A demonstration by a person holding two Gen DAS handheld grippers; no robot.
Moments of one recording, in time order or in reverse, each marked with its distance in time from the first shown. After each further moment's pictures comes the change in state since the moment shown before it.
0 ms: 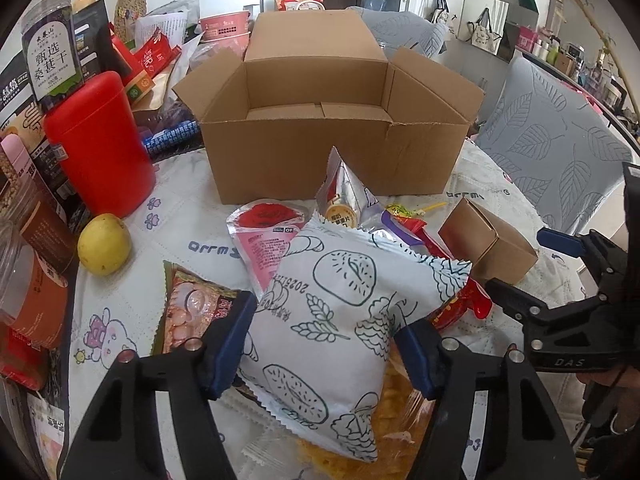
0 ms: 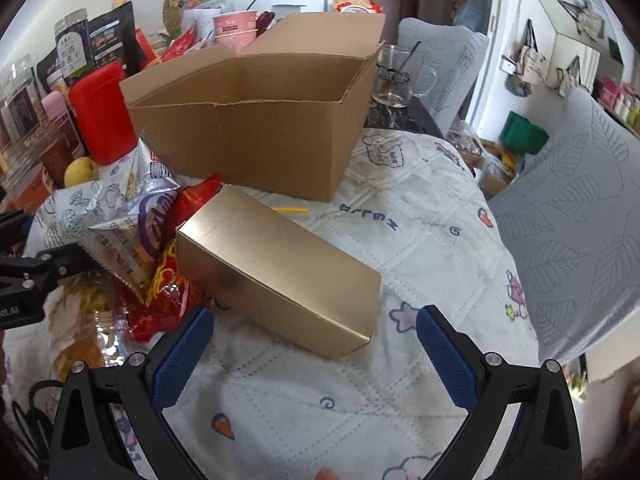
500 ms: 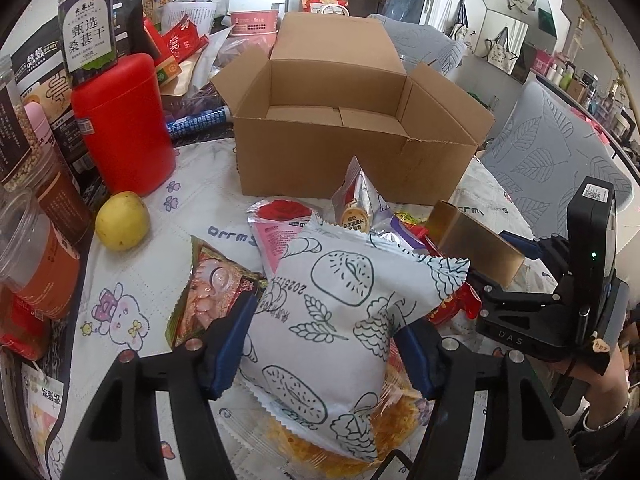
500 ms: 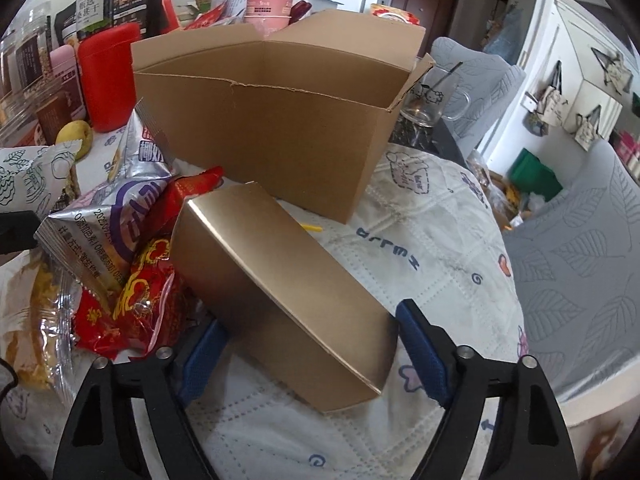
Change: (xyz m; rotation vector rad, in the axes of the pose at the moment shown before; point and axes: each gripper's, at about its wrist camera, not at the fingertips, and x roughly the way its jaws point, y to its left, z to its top) left arm -0.015 0.015 -0.003 -0.093 -0.002 -0.005; right arm 0.030 0.014 0.014 -0.147 -0.005 -0.046
